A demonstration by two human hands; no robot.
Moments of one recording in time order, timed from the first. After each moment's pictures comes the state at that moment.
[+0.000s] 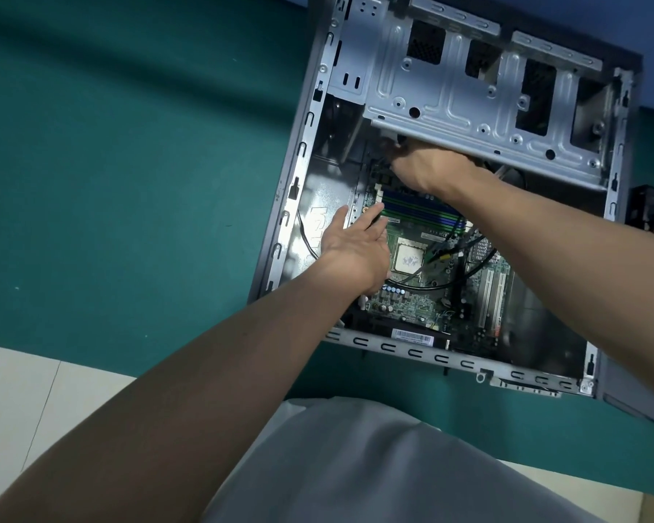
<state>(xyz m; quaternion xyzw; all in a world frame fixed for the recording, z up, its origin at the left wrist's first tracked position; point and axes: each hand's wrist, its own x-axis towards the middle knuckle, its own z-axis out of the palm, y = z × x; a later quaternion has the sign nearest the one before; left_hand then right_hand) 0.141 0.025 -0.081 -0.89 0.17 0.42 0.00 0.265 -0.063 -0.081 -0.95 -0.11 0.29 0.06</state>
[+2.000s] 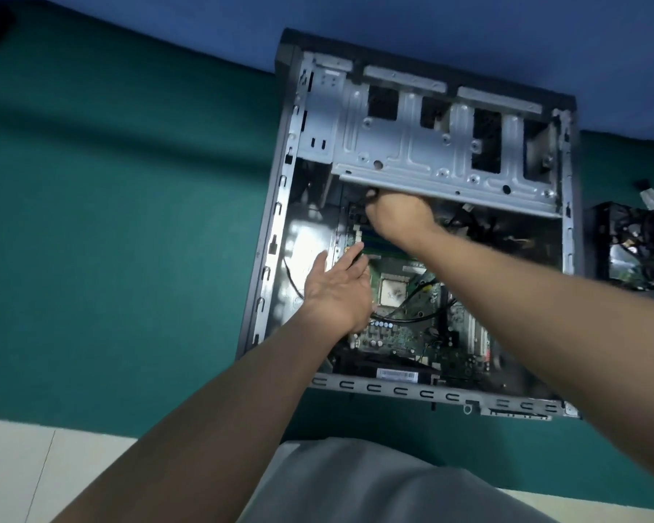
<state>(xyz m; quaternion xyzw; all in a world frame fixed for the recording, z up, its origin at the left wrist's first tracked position) 0.131 0.027 -0.089 -0.90 0.14 0.40 -0.05 0.234 -0.051 -0.068 -0.96 -0.03 0.25 0.15</state>
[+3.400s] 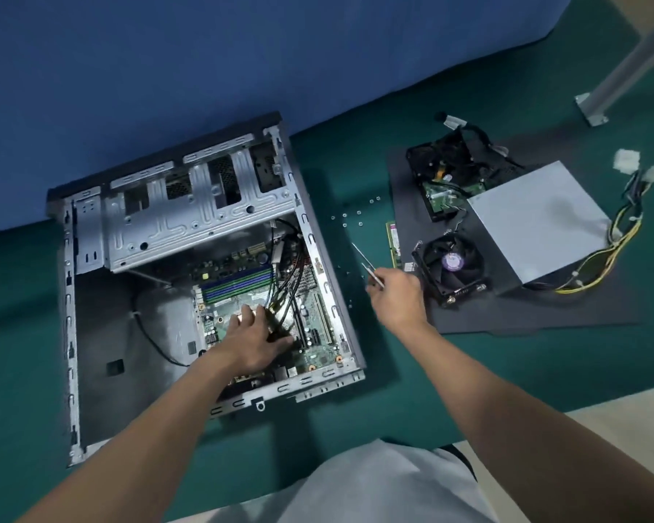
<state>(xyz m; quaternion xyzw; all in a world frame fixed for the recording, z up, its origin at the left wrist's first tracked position) 0.129 -0.080 -0.080 -0.88 0.02 0.47 -0.04 0.117 -0.324 -0.107 -0.91 0.20 0.12 0.34</state>
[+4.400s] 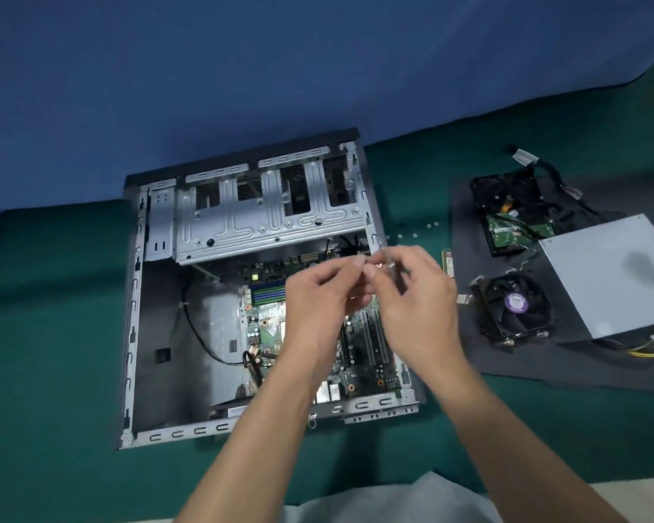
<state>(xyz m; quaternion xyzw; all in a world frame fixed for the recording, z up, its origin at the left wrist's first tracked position) 0.142 -0.148 0.034 -0.62 -0.22 0.17 -0.73 0.129 -0.257 0.020 -0.83 0.09 -0.08 0.54</state>
